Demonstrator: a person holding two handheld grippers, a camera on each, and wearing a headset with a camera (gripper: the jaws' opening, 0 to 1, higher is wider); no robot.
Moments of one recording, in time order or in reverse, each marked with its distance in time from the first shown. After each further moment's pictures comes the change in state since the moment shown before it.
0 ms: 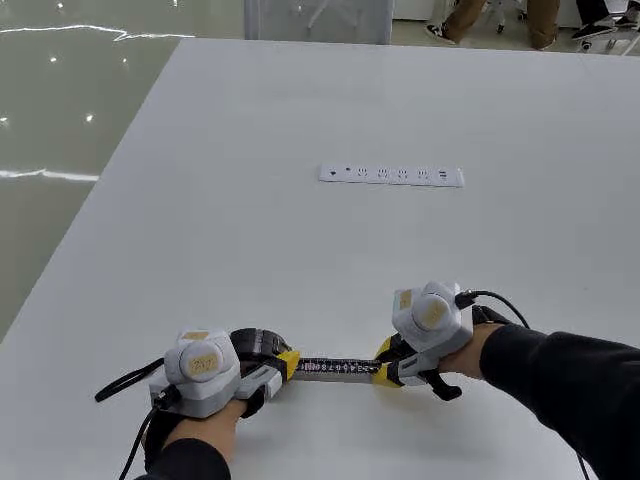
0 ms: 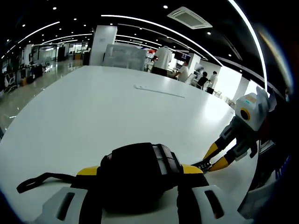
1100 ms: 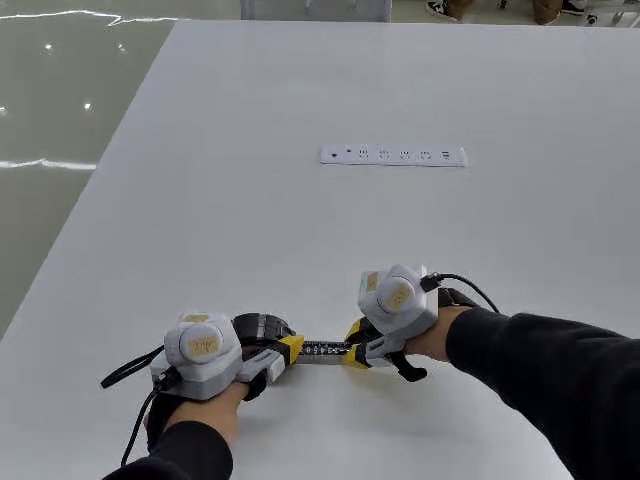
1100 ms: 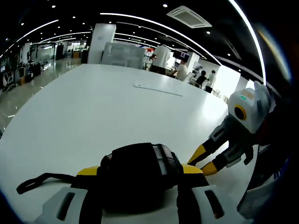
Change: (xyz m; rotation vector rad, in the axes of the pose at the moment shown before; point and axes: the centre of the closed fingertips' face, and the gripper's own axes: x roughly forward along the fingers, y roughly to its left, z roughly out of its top) left arm -0.001 -0.001 -0.001 -0.002 0.018 -0.018; right arm 0.029 0.009 0.041 -0.017 -0.052 0.004
